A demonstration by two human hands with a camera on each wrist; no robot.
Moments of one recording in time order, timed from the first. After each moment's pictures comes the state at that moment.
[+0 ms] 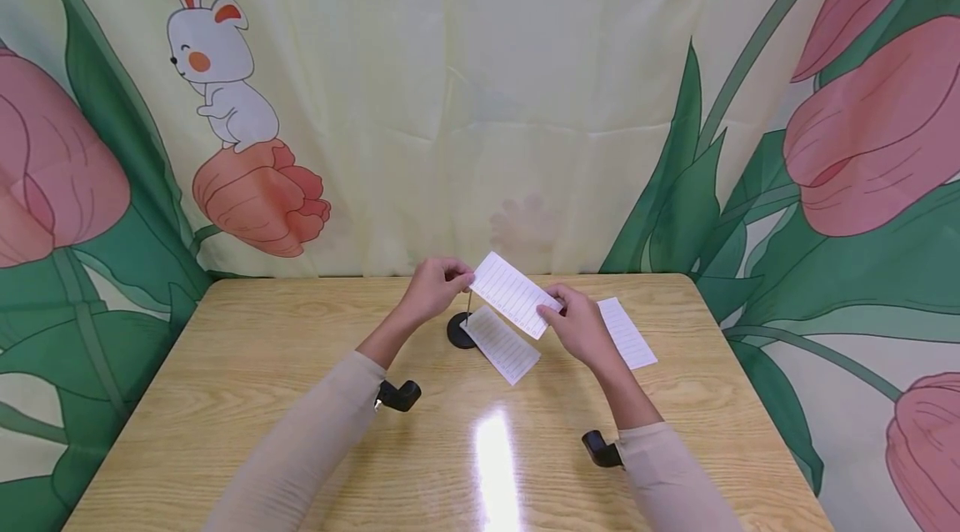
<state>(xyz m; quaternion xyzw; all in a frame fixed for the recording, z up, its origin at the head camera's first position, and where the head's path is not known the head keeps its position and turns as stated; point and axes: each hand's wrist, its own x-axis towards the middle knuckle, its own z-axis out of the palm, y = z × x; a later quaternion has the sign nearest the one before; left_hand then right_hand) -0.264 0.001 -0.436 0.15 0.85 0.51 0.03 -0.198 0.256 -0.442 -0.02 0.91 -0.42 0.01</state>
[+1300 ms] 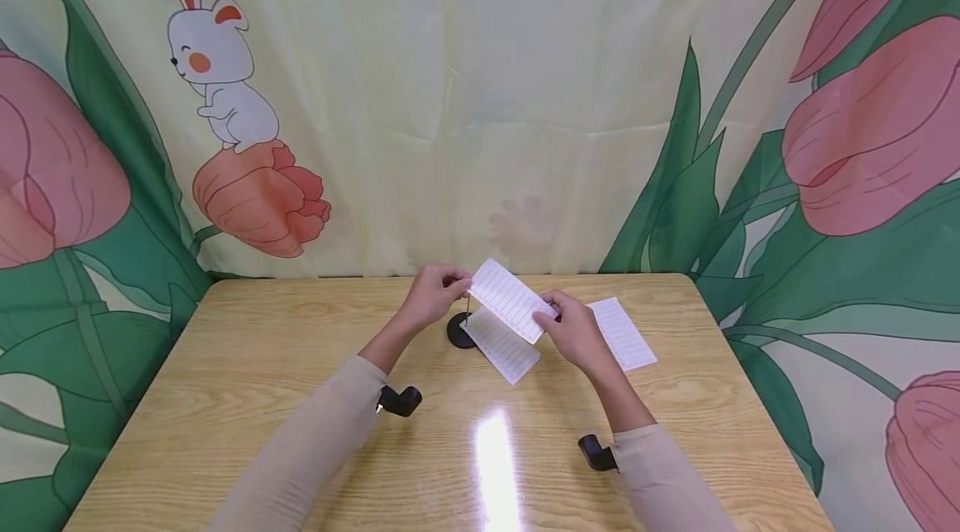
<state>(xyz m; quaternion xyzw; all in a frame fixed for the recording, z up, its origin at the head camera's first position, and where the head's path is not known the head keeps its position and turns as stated) -0.266 0.000 -0.455 0.13 0.83 0.54 0.05 -0.197 0.252 -0.453 -0.02 0.91 -0.42 0.01</state>
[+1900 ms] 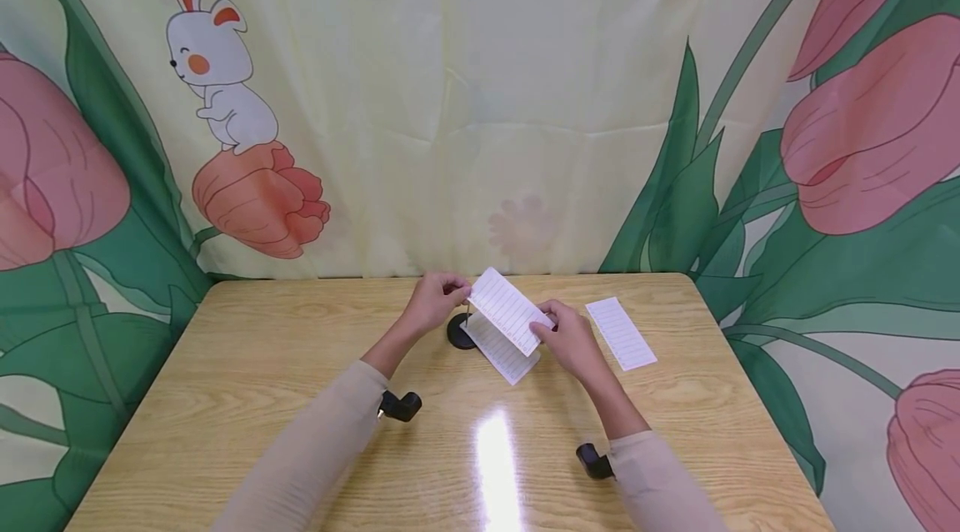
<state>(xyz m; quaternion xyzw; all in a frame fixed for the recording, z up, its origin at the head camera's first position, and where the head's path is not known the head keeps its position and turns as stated) -0.265 0.001 -0.470 0.13 0.84 0.53 0.04 -0.194 0.248 -0.470 -0.01 0.91 -0.42 0.03</state>
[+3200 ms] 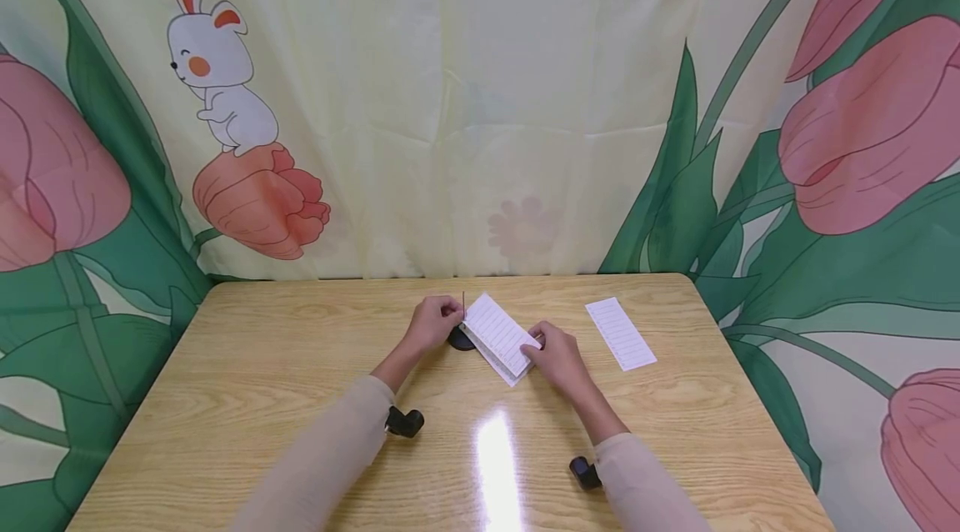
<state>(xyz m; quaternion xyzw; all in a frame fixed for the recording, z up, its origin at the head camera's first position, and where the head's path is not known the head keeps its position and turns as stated) -0.260 0.000 -0.523 0.07 0.86 0.50 0.03 -0.193 0.240 -0.524 0.02 0.93 -0.37 0.02</state>
